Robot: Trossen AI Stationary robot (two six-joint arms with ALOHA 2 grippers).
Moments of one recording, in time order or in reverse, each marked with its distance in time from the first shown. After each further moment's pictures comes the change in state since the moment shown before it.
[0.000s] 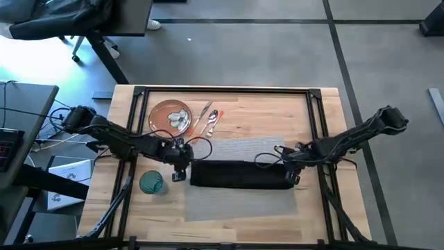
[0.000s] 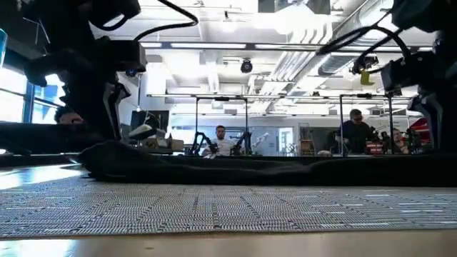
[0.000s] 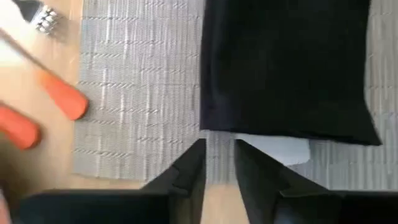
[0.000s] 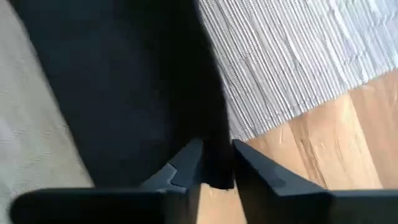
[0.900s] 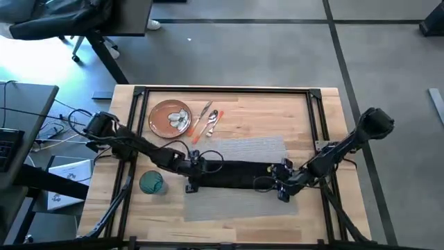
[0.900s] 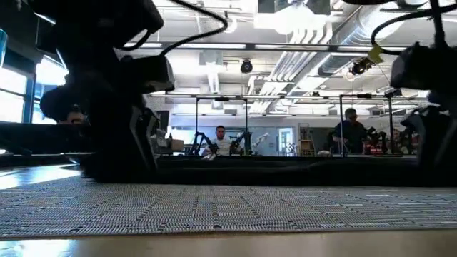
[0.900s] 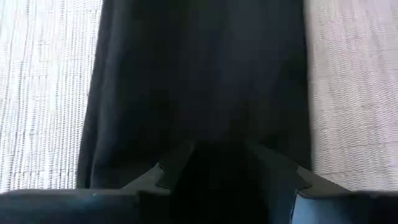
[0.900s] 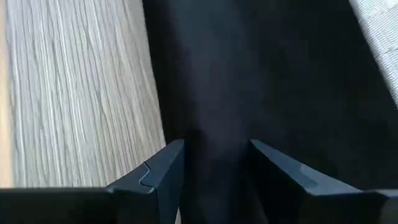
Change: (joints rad) left arm -0.060 0.319 0.011 0.411 0.033 -0.011; right arm 0.314 0.295 -0.126 0.694 0.248 0.077
